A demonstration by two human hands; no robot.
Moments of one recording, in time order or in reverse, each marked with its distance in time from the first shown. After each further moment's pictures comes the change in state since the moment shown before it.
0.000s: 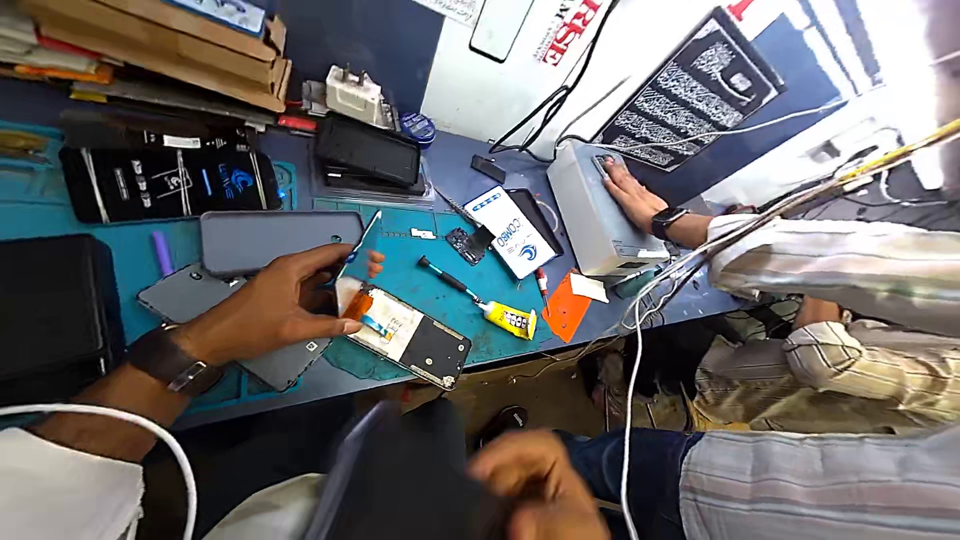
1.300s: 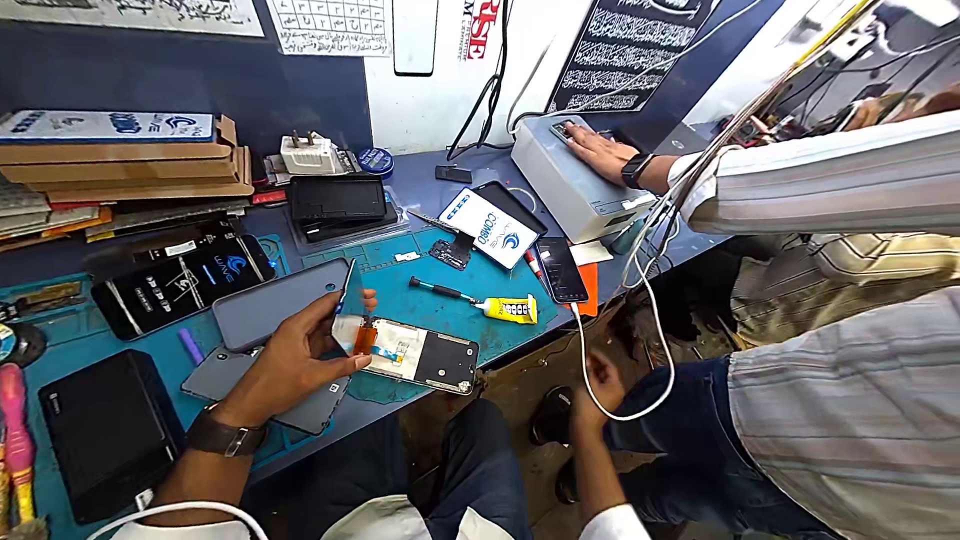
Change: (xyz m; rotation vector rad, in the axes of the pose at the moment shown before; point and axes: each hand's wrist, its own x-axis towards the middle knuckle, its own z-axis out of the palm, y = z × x) left_hand -0.001 -0.005 0.002 -0.041 0.004 -0.062; right_hand -0.051 0.145 -0.192 -0.751 1.427 -0.094
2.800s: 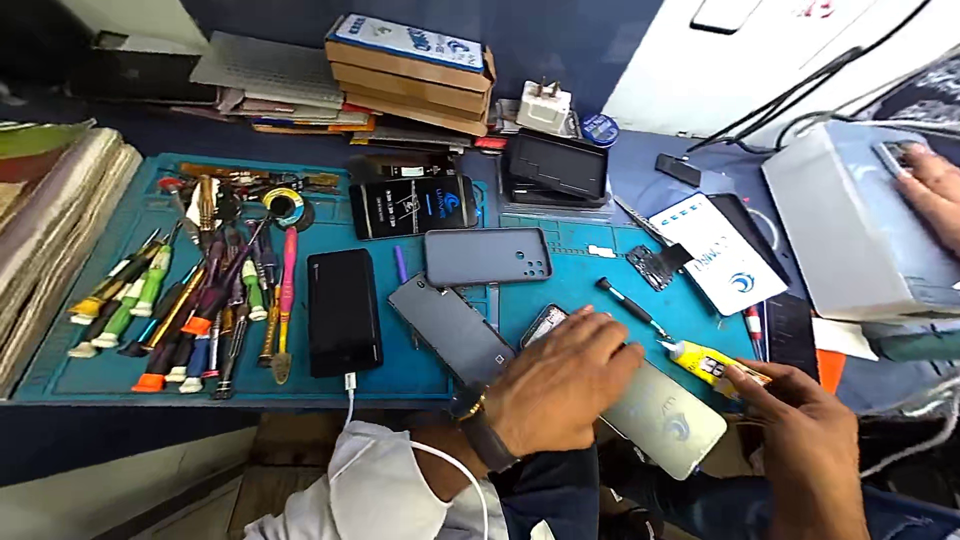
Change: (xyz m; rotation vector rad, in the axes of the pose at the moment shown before) left_hand 0.000 0.034 0.078 0.815 -0.103 0.260; right_hand 0.040 -0.145 0.056 -0.217 -0.635 -0.131
